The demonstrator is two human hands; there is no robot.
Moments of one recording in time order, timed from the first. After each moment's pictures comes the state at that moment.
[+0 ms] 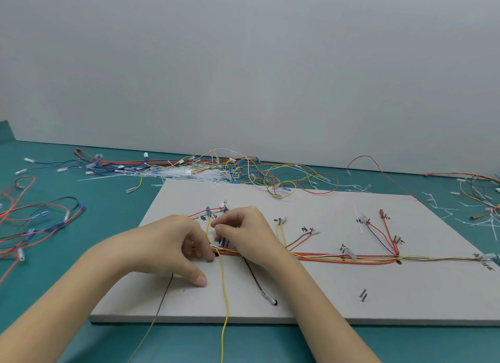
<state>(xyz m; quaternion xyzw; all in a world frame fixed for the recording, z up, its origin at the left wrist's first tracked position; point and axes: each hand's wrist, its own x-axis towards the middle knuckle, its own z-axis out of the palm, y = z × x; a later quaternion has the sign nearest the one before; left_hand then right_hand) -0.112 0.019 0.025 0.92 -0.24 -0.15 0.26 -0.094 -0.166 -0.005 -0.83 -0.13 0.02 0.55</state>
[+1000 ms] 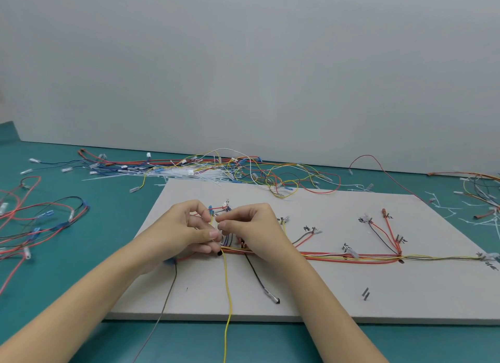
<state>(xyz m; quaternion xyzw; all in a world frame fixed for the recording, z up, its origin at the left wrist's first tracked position) -0.100 0.003 0.005 0.73 -0.06 -0.13 0.67 -0.094 -0.175 0.001 -0.77 -0.13 0.01 0.63</state>
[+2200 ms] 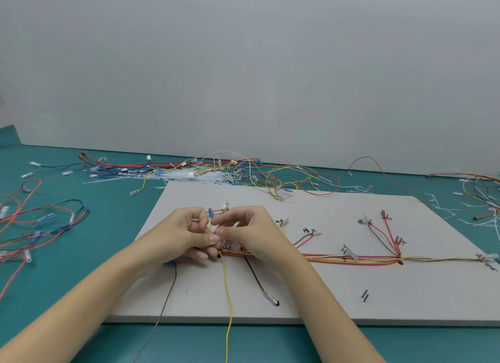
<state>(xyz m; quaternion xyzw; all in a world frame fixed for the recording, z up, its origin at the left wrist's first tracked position) -0.100 0.002 0.005 0.74 -0.09 -0.15 0.65 -0.100 -0.174 0.009 -0.77 -0.14 0.06 0.62</state>
